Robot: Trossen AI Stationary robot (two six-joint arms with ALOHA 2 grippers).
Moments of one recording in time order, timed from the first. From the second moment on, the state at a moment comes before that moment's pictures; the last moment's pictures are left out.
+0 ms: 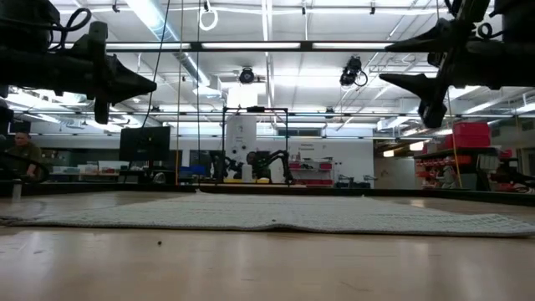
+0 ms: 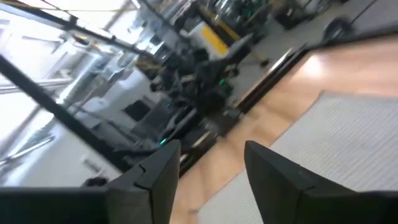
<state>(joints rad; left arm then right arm) 0.26 0.15 0.01 0.20 -0.27 -0.53 0.19 0.99 0.05 1.04 0.28 0.79</state>
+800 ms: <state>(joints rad) 0.26 0.15 0.01 0.21 -0.07 -0.75 0.19 1.18 0.05 1.35 0.21 0.77</state>
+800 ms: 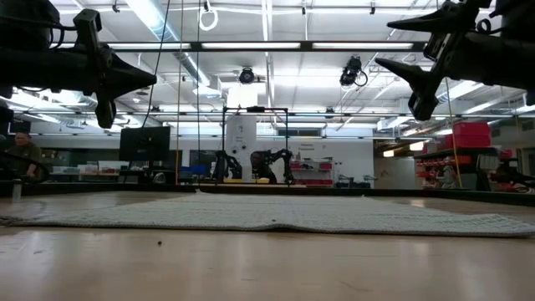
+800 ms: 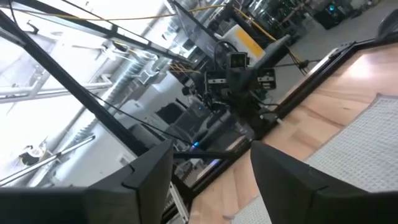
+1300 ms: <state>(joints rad) 0.26 0.15 0.01 0.24 -0.02 -0.86 0.19 1.18 0.05 1.56 0.24 0.70</state>
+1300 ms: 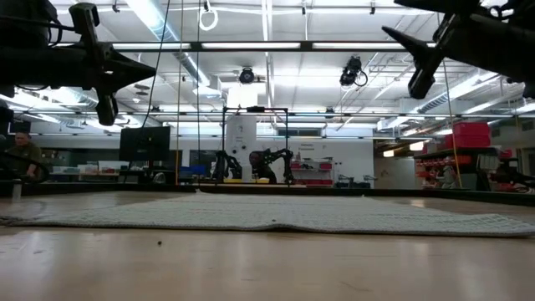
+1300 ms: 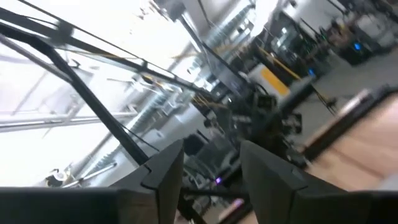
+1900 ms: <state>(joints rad) 0.26 0.15 0.01 0.20 -0.02 -0.82 0.17 1.17 0.06 1.46 0.29 0.79</state>
